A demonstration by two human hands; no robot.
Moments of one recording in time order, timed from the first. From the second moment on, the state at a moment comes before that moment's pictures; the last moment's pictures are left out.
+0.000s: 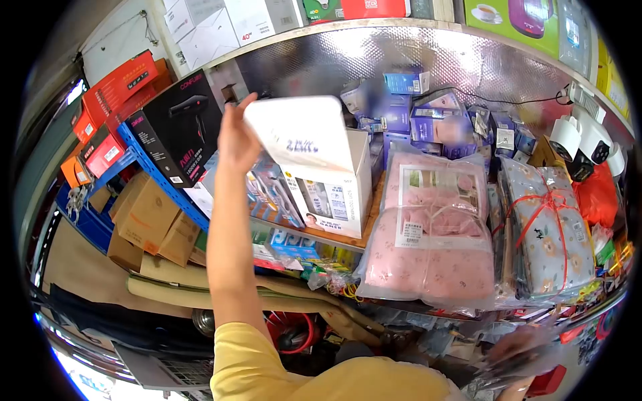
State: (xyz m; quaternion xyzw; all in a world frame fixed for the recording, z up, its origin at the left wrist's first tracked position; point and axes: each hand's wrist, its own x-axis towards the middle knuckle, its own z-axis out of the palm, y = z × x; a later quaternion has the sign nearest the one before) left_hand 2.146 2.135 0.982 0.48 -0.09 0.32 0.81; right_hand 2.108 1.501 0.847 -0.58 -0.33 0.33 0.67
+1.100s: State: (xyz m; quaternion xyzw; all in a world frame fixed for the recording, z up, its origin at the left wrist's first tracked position) left_hand 2.174 1.982 0.892 0.92 -0.22 0.33 0.06; right_hand 2.237 1.867 1.005 -0.27 -0.29 0.26 0.88
